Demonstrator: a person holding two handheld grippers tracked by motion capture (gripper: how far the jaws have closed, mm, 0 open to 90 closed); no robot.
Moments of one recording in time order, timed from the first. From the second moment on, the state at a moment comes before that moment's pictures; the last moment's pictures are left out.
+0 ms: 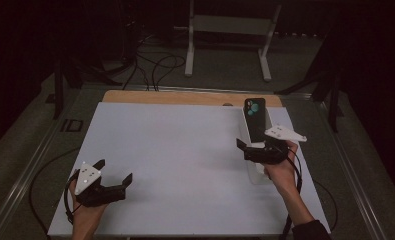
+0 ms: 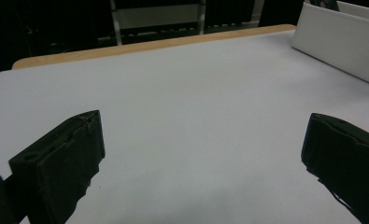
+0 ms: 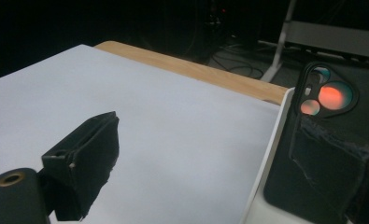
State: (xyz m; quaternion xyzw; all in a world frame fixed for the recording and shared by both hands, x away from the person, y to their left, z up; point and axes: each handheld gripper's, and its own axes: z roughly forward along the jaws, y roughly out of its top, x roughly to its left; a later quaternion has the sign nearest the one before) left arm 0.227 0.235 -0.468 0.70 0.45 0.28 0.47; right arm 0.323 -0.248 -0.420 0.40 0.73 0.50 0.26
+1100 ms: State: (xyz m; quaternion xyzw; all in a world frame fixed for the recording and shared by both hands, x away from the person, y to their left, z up) left arm 0.220 0.235 -0.471 0.71 0.41 0.28 0.50; right arm 0.241 -0.281 -0.474 0.34 0.71 0.56 0.26
